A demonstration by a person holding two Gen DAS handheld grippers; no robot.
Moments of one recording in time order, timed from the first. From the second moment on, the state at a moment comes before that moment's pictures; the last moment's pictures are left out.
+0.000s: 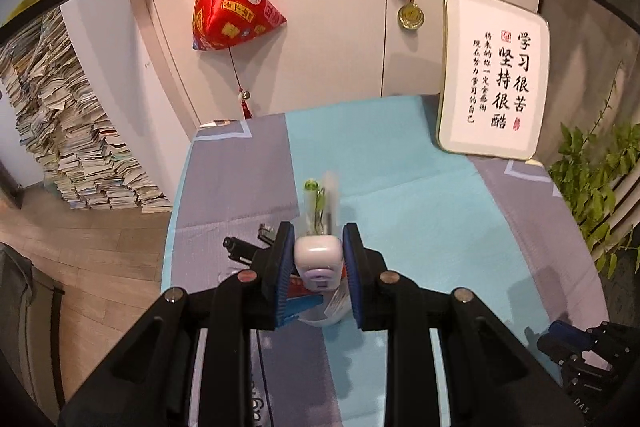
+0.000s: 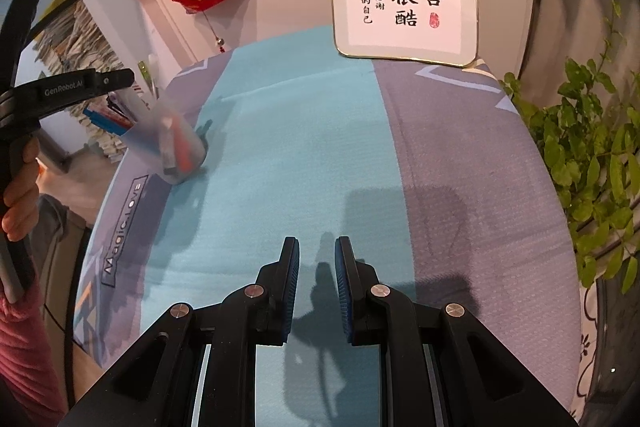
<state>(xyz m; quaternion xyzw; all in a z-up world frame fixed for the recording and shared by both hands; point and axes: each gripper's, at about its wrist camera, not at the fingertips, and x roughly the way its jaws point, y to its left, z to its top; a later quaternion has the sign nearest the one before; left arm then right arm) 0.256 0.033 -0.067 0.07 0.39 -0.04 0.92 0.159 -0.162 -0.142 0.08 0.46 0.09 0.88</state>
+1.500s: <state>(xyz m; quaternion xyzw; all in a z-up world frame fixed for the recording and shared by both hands) 0.059 0.042 -0.025 0.03 0.22 0.01 0.98 0.060 -0.133 -0.015 0.00 0.30 0.05 0.95</state>
